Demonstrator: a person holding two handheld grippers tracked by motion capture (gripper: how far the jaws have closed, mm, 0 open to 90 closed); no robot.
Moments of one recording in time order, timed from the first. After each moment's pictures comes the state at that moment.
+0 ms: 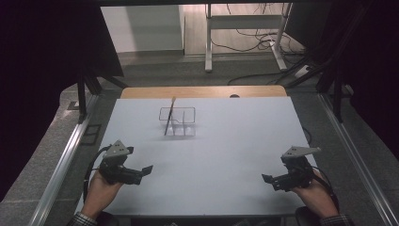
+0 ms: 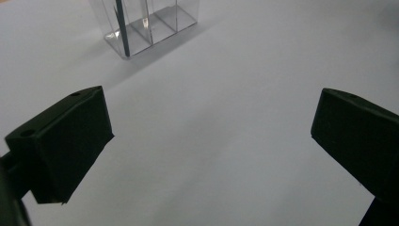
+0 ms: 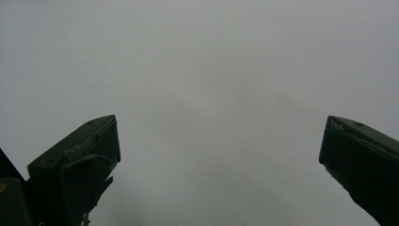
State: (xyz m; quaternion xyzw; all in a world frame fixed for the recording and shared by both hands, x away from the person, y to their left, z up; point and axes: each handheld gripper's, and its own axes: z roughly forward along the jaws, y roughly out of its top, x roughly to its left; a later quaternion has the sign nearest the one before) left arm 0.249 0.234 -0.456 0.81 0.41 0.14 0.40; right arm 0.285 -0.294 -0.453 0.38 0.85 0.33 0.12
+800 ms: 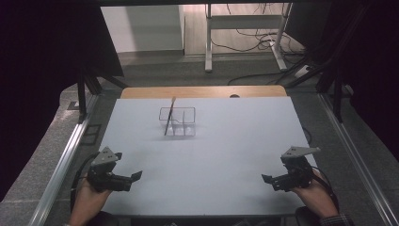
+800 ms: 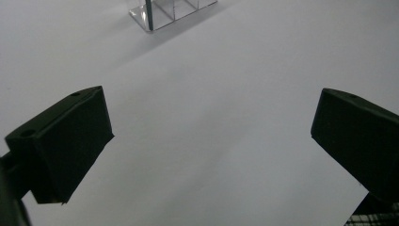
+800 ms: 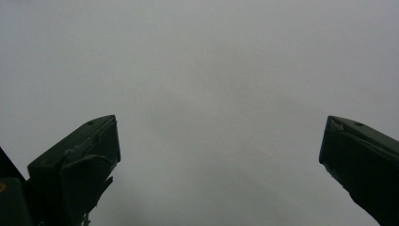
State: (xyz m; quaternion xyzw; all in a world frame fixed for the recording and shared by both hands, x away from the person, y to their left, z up) left arm 0.228 0.258 -0.460 0.80 0.43 0.16 0.38; right arm 0.285 -0.293 -0.453 0.38 0.85 0.33 0.12
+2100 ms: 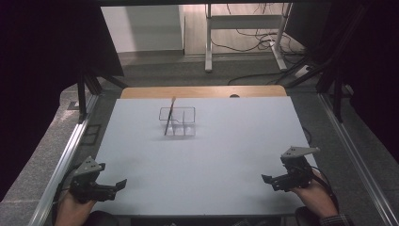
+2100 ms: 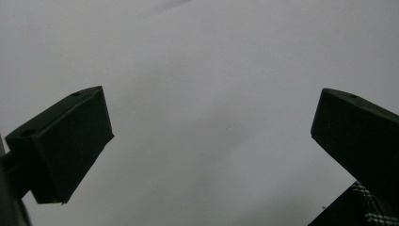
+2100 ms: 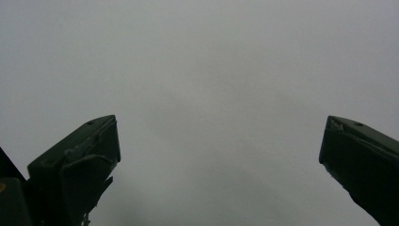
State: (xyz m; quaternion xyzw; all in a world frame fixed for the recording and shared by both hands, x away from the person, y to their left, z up) left arm 0.201 0.294 -0.474 0.79 0.48 0.15 0.35; right arm 0.285 -0.292 -0.453 0.38 0.85 0.33 0.12
